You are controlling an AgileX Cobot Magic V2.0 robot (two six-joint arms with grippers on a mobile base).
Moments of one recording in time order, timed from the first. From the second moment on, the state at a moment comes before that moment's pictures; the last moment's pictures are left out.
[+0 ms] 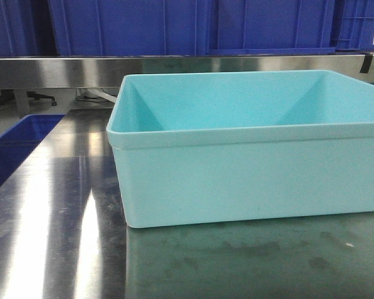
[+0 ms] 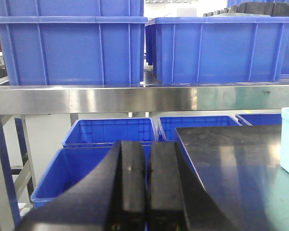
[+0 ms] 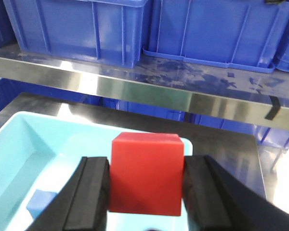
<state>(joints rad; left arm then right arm) -0.02 -0.01 0.01 0.00 0.00 -0.03 0.25 0.75 -0.84 0.01 0.41 -0.02</state>
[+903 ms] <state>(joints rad) -0.02 -0.01 0.01 0.00 0.00 -0.03 0.25 0.63 -0.78 0.01 0.38 -0.02</state>
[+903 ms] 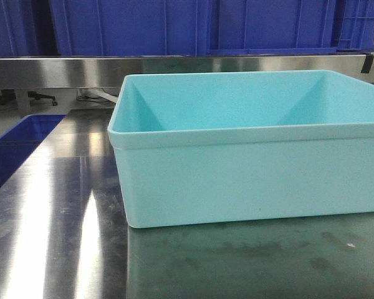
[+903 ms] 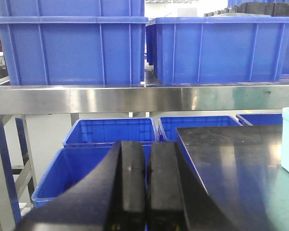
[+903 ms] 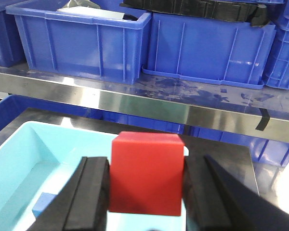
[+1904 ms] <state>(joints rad) -0.02 -0.01 0.01 0.00 0.00 -0.03 0.25 0.63 -0.78 0.01 0.38 -0.02</state>
